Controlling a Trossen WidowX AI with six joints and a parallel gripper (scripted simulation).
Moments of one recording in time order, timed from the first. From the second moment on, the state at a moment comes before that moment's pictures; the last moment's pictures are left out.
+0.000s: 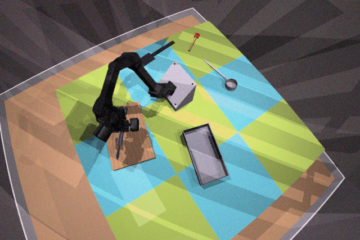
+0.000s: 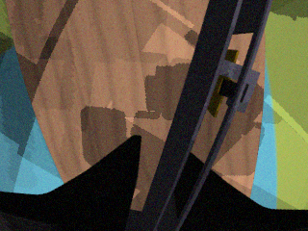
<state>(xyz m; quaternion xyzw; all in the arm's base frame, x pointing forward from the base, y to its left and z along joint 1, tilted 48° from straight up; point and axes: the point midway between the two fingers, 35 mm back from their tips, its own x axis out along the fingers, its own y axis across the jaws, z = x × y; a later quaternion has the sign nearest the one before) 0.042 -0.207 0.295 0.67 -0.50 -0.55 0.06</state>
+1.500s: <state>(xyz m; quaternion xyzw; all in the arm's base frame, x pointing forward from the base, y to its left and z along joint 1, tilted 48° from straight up) 0.026 -0.245 0.262 0.67 -0.50 -0.54 0.07</state>
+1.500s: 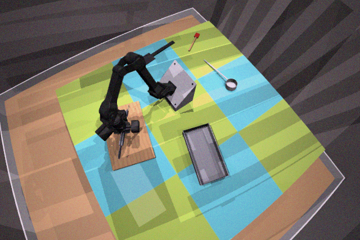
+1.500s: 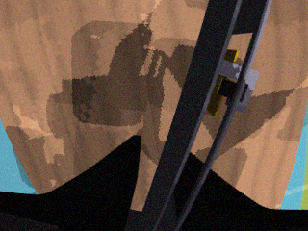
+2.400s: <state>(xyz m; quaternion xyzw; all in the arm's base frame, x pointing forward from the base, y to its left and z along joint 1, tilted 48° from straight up) -0.009 -0.234 0.259 0.66 -0.48 -0.58 0.05</state>
